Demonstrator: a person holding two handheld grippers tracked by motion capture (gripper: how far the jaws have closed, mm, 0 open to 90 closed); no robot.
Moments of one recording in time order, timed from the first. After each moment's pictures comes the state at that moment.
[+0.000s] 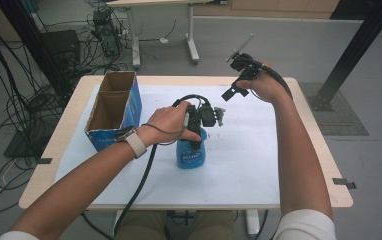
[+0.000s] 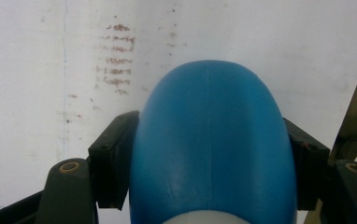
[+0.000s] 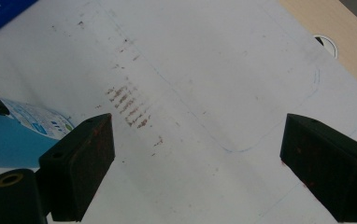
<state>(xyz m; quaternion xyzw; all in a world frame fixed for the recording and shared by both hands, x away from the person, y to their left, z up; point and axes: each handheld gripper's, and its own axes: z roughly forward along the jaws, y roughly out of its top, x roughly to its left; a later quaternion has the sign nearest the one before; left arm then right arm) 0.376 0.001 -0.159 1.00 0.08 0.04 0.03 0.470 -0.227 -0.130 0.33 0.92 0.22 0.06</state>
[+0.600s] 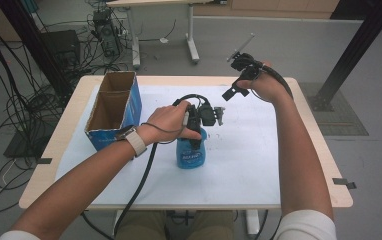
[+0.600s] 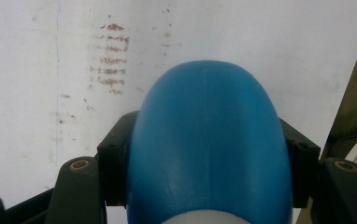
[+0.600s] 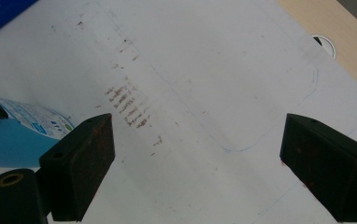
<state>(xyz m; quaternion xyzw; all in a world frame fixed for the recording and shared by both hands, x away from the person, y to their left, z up) 0.380 0.001 -0.158 1.00 0.09 0.03 0.03 0.469 -0.228 -0.129 0.33 0.92 0.22 0.06</state>
